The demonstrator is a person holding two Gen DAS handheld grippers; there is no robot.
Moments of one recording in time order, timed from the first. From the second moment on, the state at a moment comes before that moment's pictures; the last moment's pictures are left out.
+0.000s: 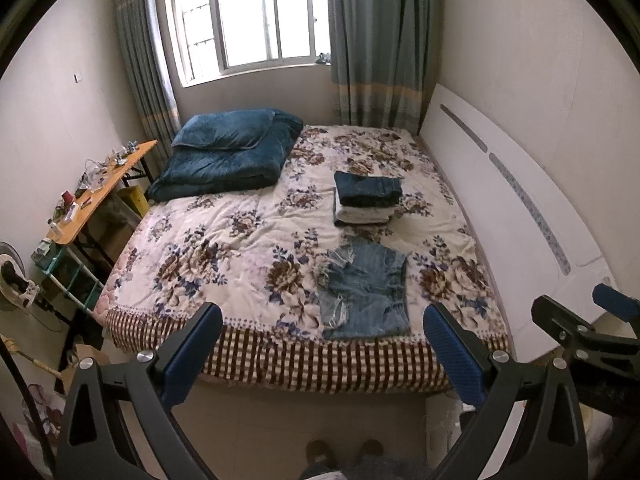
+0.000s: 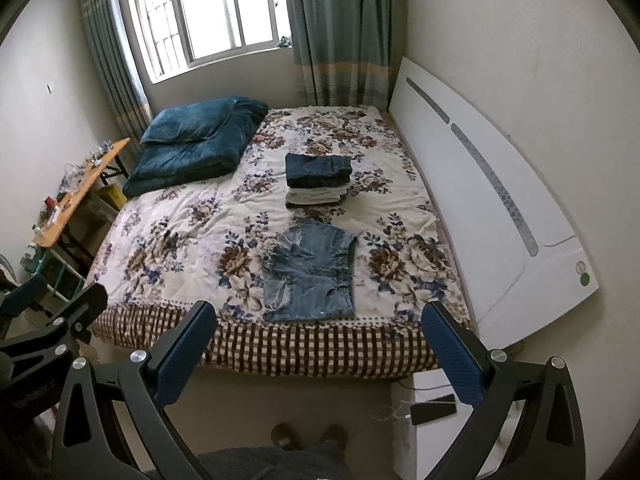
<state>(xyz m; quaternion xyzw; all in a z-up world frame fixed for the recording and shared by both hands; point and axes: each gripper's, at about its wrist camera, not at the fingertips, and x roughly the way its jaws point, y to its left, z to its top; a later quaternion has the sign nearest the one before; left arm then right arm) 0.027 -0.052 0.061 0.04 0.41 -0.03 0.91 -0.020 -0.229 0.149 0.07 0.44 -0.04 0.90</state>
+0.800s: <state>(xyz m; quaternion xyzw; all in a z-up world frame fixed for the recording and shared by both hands) 0.276 -0.061 -0.138 0.04 0.50 0.00 0.86 0.244 -0.299 -0.084 0.10 0.53 -0.10 0.84</state>
